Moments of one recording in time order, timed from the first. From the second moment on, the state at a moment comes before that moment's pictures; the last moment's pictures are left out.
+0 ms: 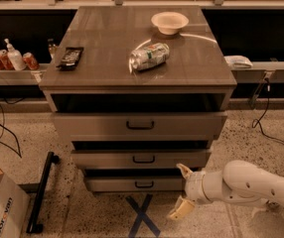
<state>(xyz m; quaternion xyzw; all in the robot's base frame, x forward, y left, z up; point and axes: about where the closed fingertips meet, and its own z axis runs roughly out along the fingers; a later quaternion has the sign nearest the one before) 0.447 -0.114 0.503 -0.55 0.74 0.20 0.32</state>
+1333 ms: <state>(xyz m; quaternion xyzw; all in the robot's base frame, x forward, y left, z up) 0.471 -0.113 0.417 -0.45 0.77 0.25 0.37</state>
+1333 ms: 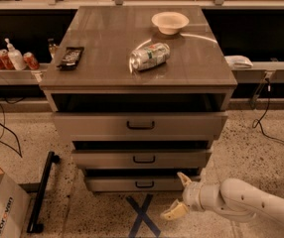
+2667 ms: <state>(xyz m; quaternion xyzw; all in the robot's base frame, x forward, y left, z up) 0.523 -0.135 0.303 -0.36 0.79 0.31 0.38</state>
